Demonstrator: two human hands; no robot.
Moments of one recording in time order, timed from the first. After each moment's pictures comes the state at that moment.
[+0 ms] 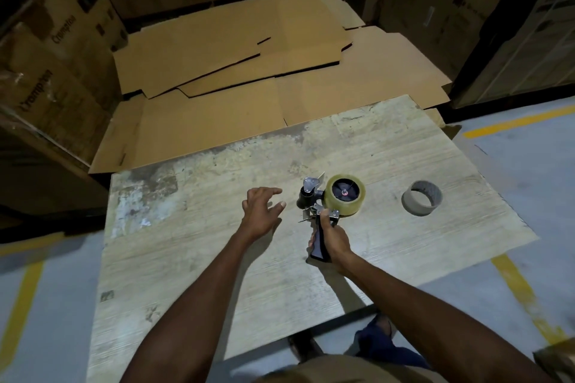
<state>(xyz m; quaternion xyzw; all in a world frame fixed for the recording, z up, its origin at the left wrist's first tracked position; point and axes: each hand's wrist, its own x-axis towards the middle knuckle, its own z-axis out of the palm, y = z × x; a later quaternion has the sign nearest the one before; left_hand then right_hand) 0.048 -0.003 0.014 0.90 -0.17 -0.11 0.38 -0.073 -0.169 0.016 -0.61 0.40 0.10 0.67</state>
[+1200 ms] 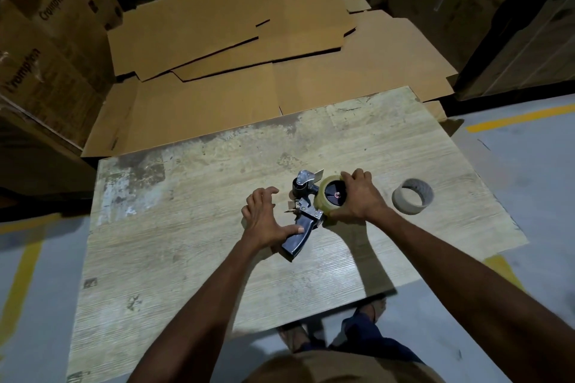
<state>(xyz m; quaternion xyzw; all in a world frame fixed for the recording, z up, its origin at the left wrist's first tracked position) 0.008 -0.039 -0.004 0.94 -0.16 -0.11 0.28 -0.030 -0.301 0.047 -0.97 0.13 0.15 0.16</state>
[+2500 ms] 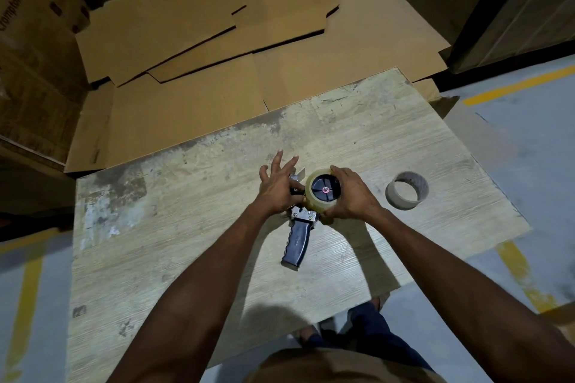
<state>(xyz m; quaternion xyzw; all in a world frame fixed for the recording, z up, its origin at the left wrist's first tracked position) 0.090 -0.127 0.014 0.91 -0.35 -0.18 0.16 -0.019 -0.320 0.028 -0.93 0.15 0.14 0.31</state>
